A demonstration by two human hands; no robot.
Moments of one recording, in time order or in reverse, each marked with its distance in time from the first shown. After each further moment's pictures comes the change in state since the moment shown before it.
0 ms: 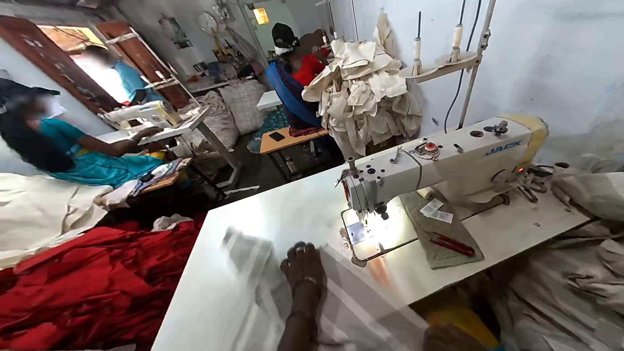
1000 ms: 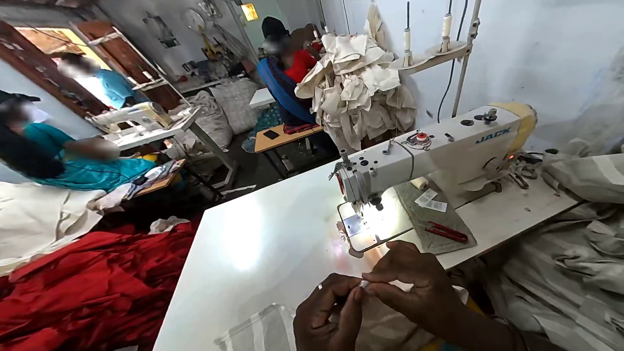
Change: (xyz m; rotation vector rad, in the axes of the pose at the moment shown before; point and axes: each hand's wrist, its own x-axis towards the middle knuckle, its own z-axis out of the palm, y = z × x) left_hand -0.152 0.046 -0.116 -1.334 0.243 0.652; right_hand 0.149 -0.059 -0.126 0.527 0.779 -0.011
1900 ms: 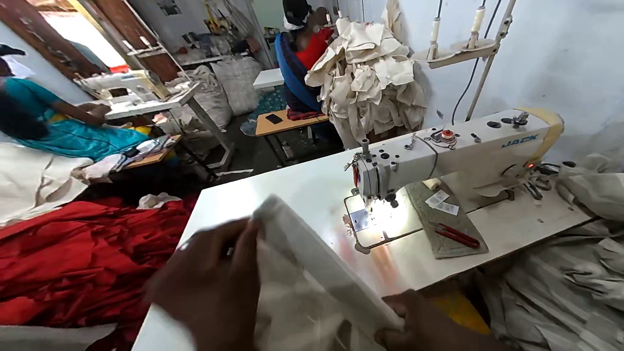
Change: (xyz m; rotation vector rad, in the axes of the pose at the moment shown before) left_hand 0.067 0.015 -0.100 1.025 0.322 -0.014; right_hand -0.029 0.012 0.011 0.000 -0.796 0.644
